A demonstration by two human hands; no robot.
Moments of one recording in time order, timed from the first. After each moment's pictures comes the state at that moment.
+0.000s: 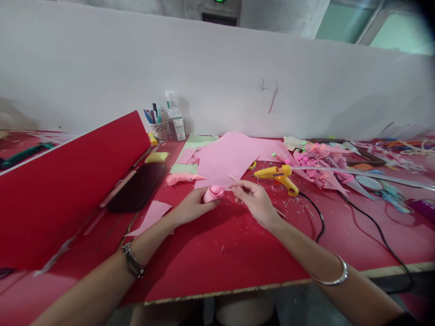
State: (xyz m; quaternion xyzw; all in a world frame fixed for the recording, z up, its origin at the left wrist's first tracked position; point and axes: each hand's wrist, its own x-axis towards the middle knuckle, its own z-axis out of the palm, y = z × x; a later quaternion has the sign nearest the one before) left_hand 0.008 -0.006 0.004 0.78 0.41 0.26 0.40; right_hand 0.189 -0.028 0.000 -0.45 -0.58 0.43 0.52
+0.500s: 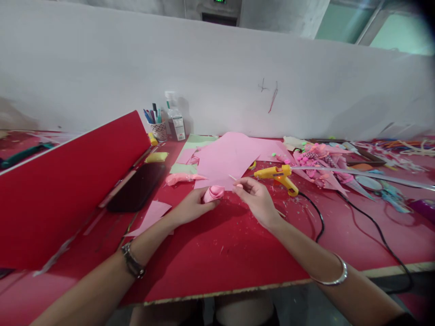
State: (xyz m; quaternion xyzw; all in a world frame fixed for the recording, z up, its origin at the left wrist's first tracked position) left_hand 0.009 -0.007 0.005 0.78 0.42 0.26 0.39; right_hand 0.190 -0.029 0.002 -0.46 -0.57 0.41 0.55
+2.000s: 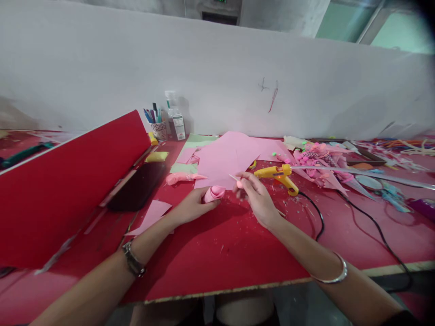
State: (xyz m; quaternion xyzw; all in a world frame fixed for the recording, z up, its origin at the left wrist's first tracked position) left_hand 0.008 -0.005 0.001 0.78 0.42 0.25 0.39; right_hand 0.188 -0.027 0.000 -0.41 -0.51 0.49 0.57
